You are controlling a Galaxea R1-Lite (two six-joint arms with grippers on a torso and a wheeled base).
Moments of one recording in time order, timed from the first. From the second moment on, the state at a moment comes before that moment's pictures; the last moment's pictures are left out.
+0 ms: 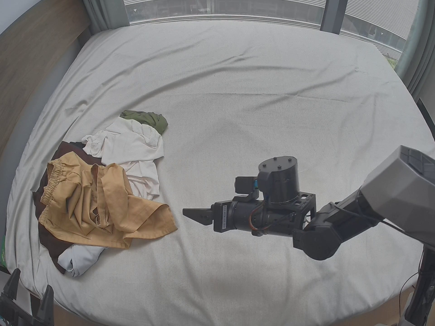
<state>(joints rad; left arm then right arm) 0.01 0.02 -0.02 -0.01 0.00 -0.03 0.75 2.20 -1.10 -0.73 0.24 0.43</state>
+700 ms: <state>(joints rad) 0.01 0.02 -0.02 -0.01 0.00 -0.03 0.81 2.44 -1.32 -0.72 0.19 0.46</state>
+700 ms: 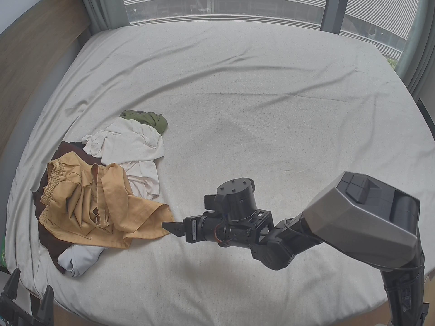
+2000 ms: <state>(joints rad) 0.01 0.02 -0.02 -0.01 0.00 -0.03 0.85 2.60 -1.54 -0.69 0.16 0.52</state>
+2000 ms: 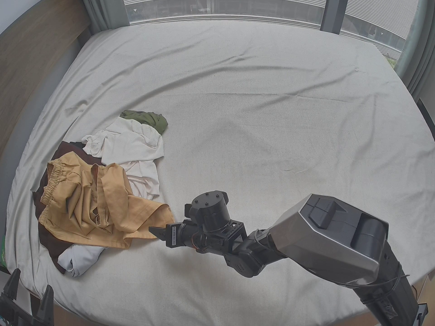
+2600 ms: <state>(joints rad) 0.01 0.02 -0.02 -0.01 0.00 -0.03 0.86 2.59 -1.47 -0.69 0.11 0.52</state>
